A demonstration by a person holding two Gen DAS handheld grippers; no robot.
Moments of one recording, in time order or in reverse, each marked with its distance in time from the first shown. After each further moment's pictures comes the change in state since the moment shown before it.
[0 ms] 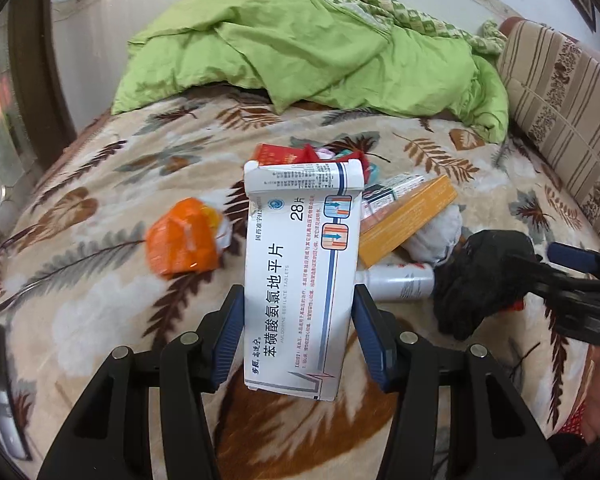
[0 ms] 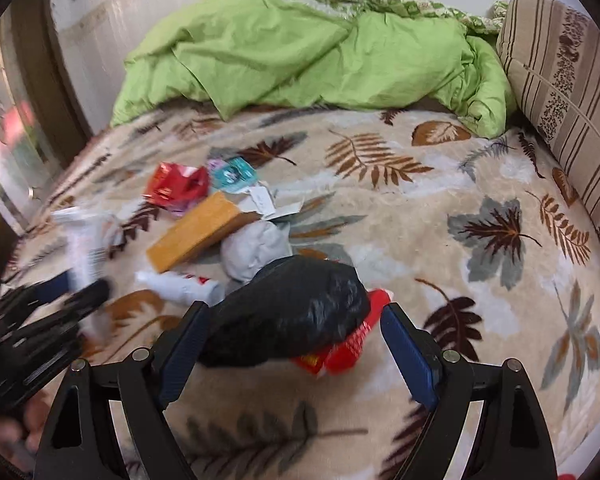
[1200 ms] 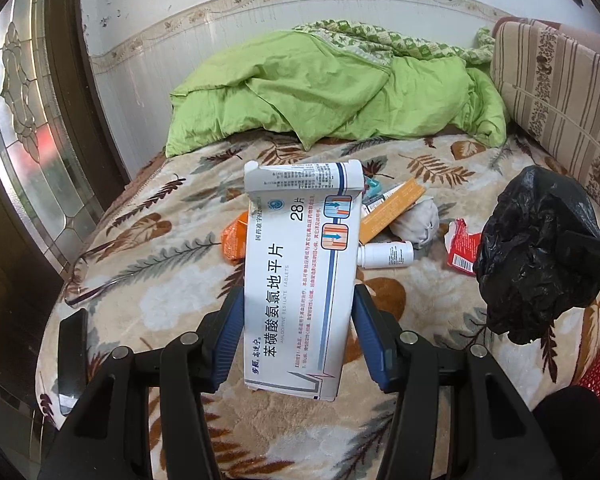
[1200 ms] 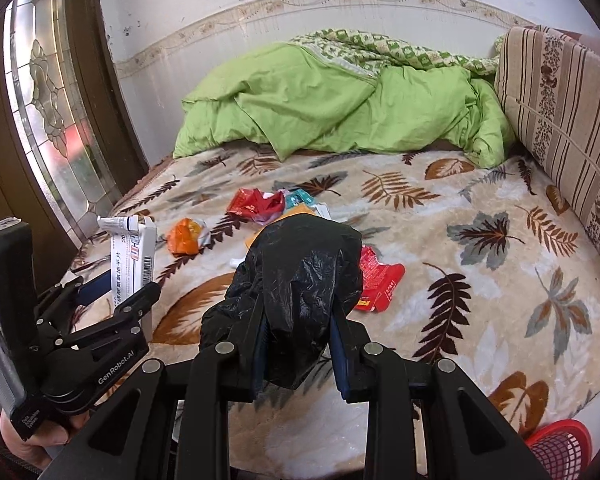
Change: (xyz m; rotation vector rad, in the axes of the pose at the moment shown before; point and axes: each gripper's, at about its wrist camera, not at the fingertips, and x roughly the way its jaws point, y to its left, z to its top) left arm -0.105 -0.031 -0.043 0.079 -0.134 0.182; right arm -0.129 0.027 -0.062 -0.018 -0.190 0.134
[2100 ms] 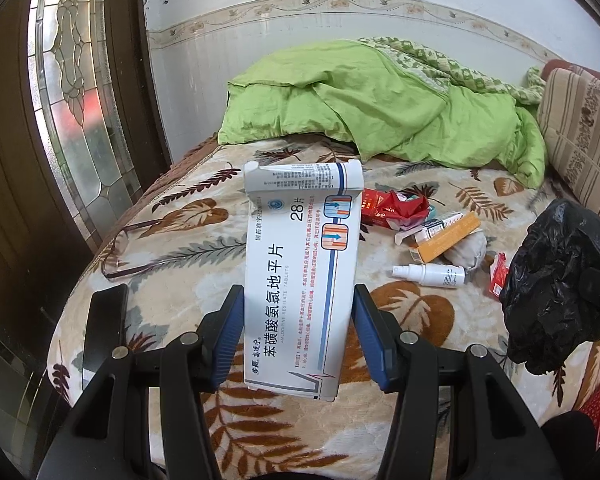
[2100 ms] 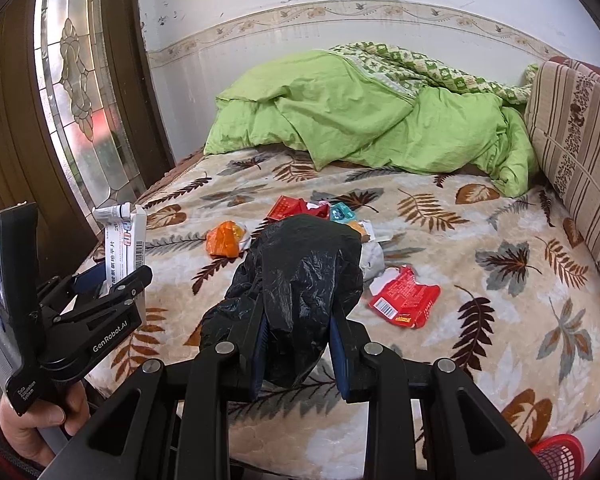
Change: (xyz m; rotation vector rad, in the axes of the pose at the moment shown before) left arm -0.018 0.064 -0.004 -0.161 -0.013 0.082; right arm -0.006 0.051 0.009 -0.093 -0.012 0.040
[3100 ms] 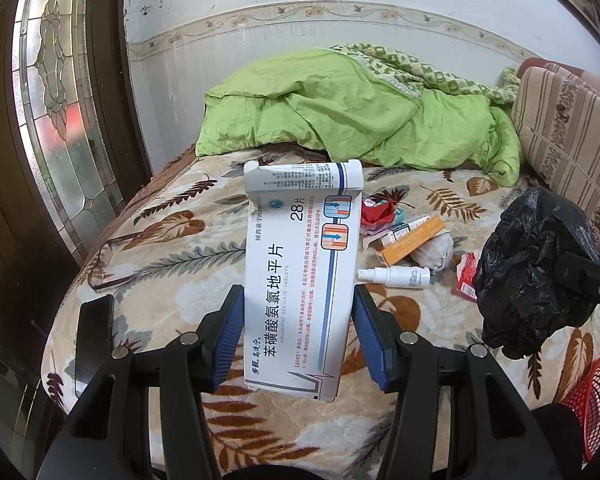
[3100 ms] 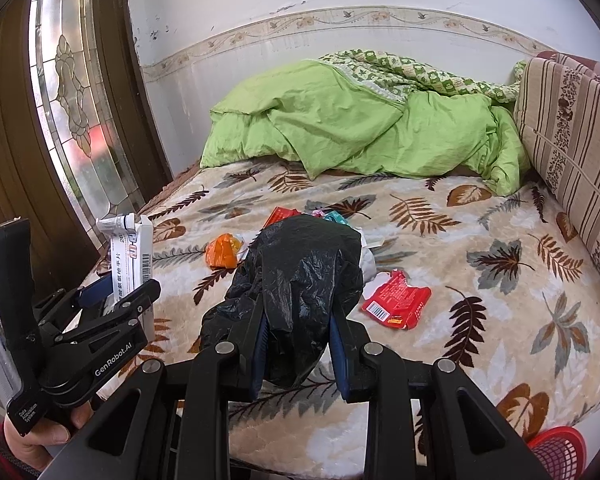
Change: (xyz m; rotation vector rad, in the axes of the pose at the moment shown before) left arm -0.021 -0.021 0.004 0.041 -0.023 -0.067; right arm -0.019 -0.009 0.002 0.046 -0.035 -0.004
